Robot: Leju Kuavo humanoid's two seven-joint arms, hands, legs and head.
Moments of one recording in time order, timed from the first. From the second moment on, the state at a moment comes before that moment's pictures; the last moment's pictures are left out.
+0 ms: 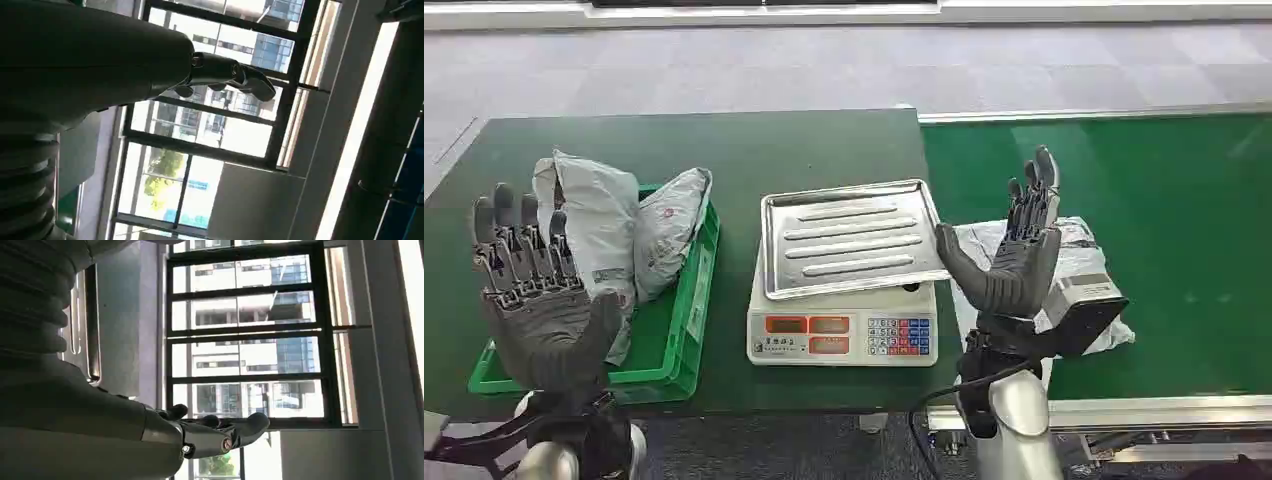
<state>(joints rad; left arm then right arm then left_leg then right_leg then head) 0.04 -0.26 -0.04 -1.85 0.02 0.01 -0.58 -0.13 0.24 0.16 -1.69 0.15 -0.25 -0.55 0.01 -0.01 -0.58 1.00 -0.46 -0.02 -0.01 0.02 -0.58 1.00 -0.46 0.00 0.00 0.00</state>
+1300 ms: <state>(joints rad) 0.06 -0.27 -0.04 -1.87 -0.01 -0.01 -0.53 -0.37 0.05 -0.19 -0.98 1.57 -0.02 0.52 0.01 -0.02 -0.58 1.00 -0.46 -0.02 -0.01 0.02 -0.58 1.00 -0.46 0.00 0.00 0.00</state>
